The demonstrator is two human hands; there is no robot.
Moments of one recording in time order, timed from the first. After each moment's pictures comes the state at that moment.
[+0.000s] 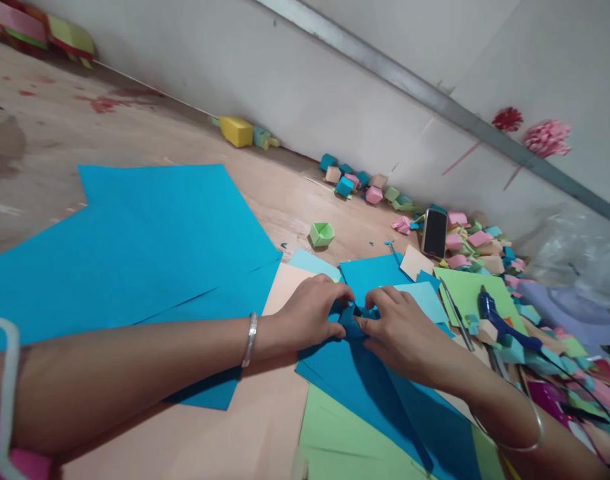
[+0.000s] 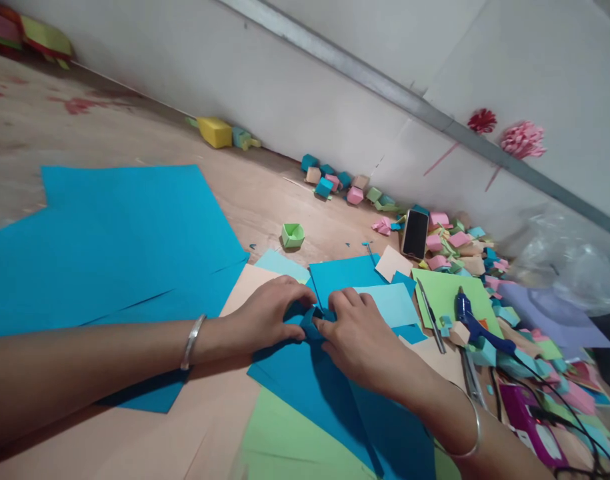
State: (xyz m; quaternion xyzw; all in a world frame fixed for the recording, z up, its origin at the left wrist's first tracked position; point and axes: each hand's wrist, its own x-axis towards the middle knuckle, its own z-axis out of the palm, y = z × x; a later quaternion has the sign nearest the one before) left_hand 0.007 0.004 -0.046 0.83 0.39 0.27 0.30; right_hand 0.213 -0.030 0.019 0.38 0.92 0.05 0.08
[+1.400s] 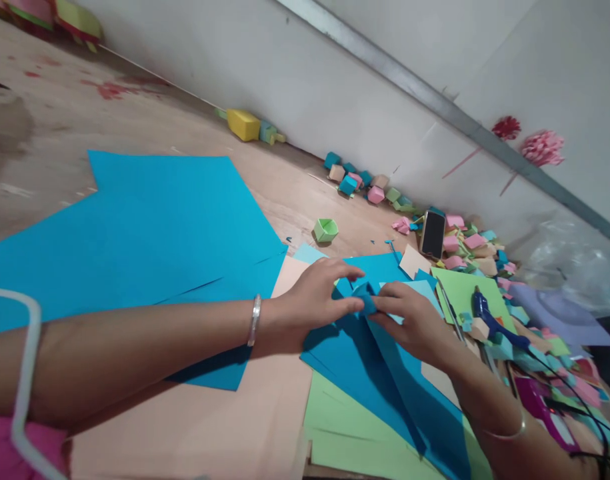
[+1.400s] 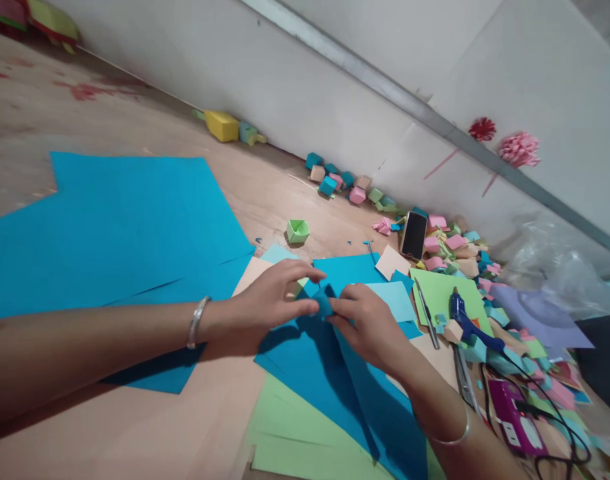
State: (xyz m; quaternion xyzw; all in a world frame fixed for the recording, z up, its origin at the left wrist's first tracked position) left_hand 0.002 0.005 -0.028 0.78 0.37 0.37 0.35; right_hand 0.219 -0.025 0.022 0.43 0.90 -0.09 -0.05
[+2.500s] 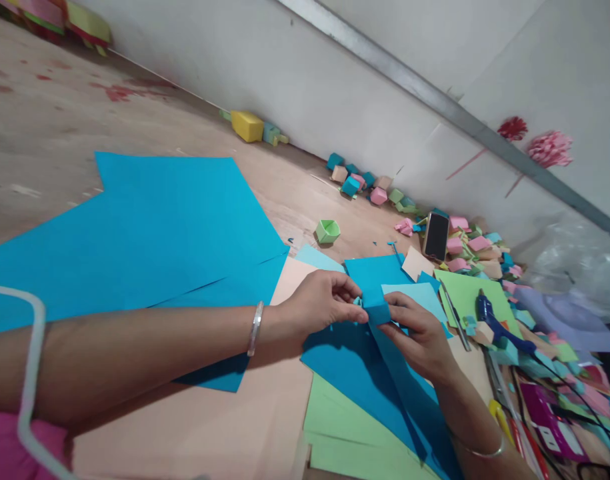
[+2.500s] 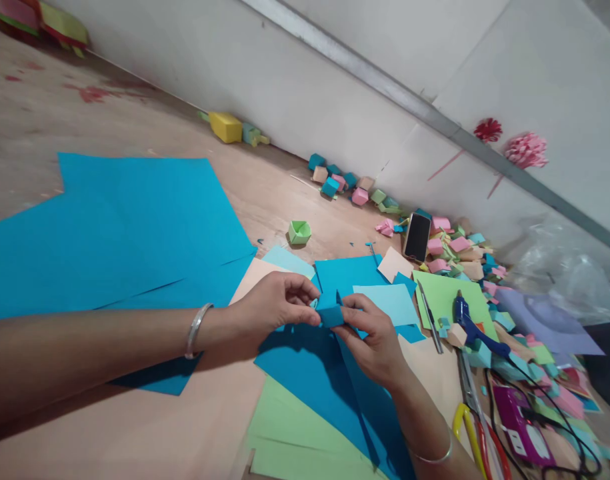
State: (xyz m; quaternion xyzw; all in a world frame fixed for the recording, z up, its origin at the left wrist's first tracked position) left_hand 0.015 -0.006 -0.030 0.51 0.39 0.36 0.67; right_hand 0.228 -0.043 -0.005 0.43 0.81 -0.27 -0.29
